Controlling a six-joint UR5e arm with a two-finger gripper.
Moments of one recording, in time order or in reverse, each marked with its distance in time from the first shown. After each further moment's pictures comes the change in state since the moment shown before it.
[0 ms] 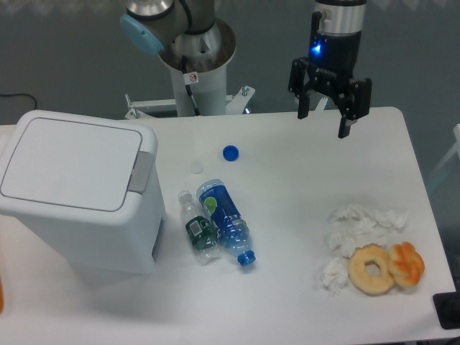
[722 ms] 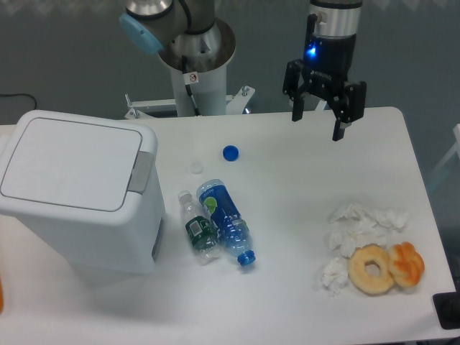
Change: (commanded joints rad) arm -0.020 -0.002 -0.002 0.000 -0.009 -0.048
